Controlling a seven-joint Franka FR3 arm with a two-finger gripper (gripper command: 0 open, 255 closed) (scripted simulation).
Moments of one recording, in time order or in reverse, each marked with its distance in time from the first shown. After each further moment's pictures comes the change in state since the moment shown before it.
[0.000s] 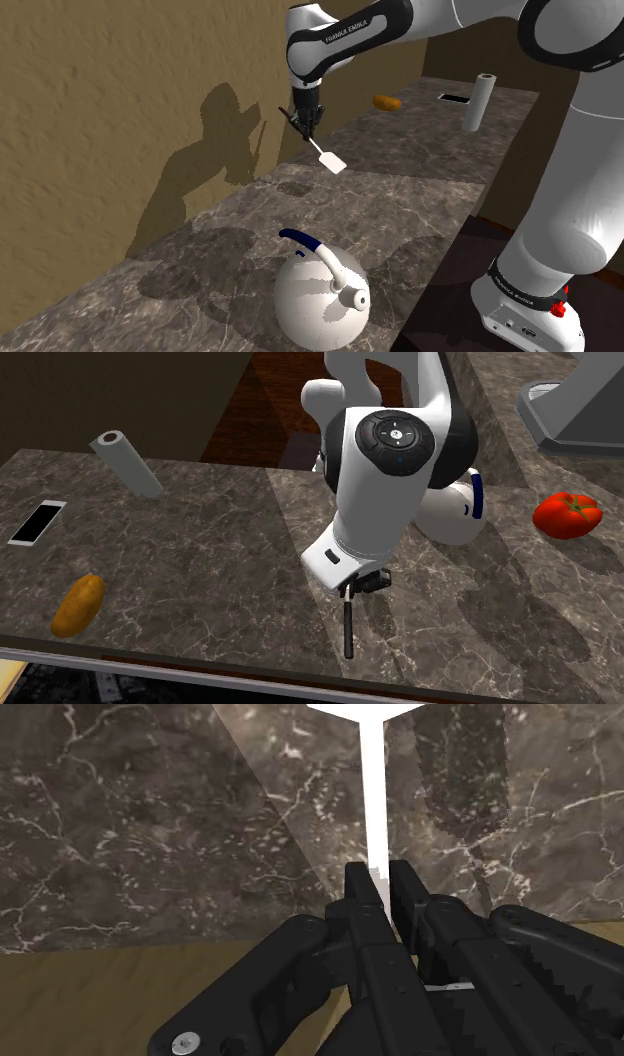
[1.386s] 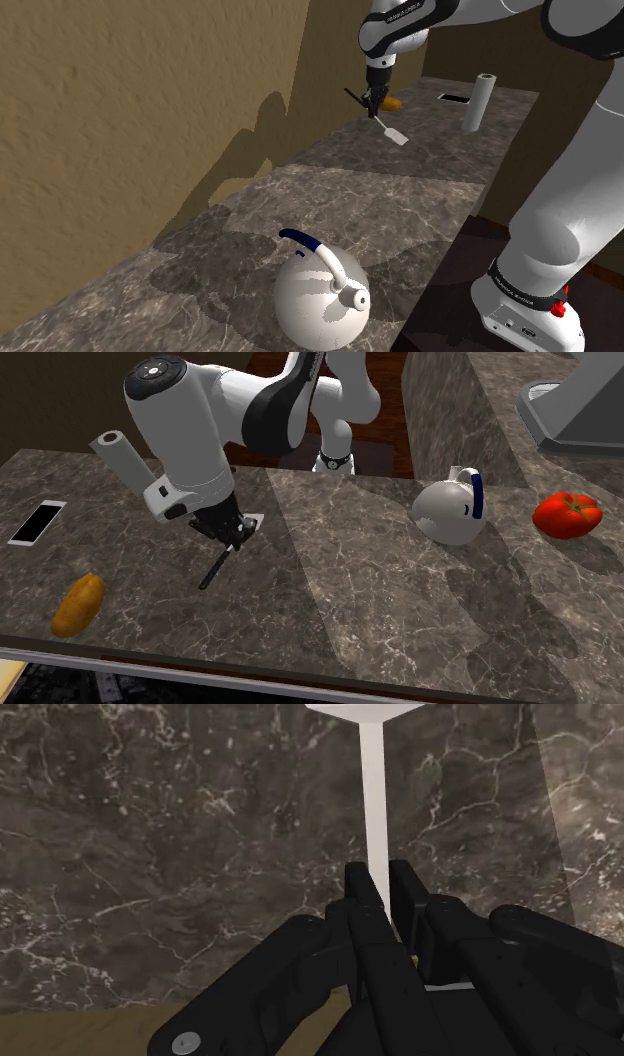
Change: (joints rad) arm -0.247 -0.126 -0.213 -0.155 0.060 0.026 -0.479
